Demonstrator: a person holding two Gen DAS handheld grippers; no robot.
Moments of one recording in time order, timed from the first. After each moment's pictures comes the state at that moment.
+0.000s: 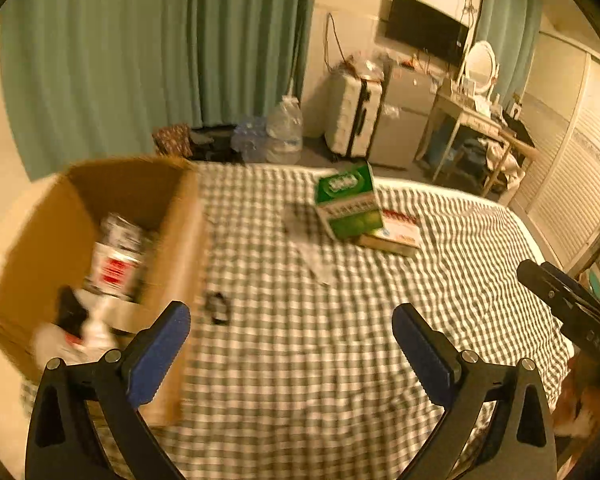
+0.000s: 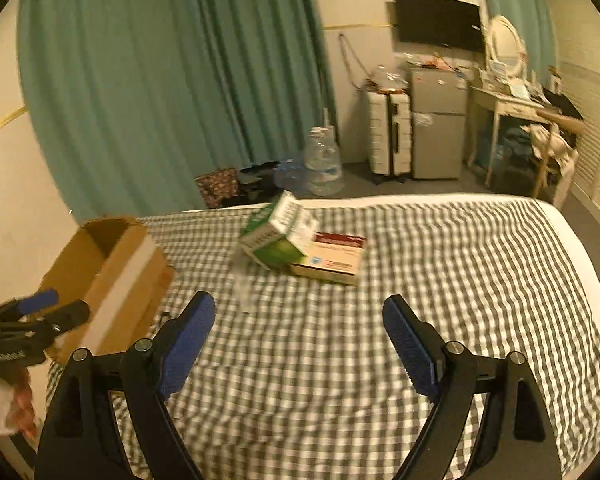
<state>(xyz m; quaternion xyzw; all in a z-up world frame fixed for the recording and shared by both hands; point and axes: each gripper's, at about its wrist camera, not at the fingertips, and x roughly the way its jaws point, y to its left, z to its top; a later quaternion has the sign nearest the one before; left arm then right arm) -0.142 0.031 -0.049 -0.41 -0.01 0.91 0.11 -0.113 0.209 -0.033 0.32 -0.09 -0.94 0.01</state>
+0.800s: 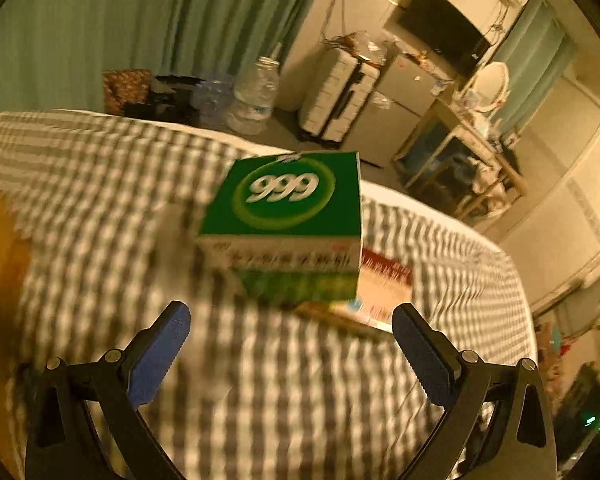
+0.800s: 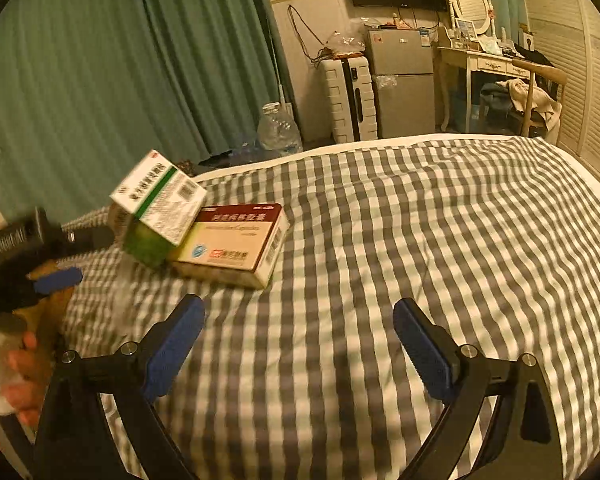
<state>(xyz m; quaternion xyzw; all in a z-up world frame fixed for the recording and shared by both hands) -0.314 0.124 -0.150 -0.45 -0.13 0.87 0.17 -0.220 0.295 -0.161 0.35 -0.13 -0.93 -0.04</state>
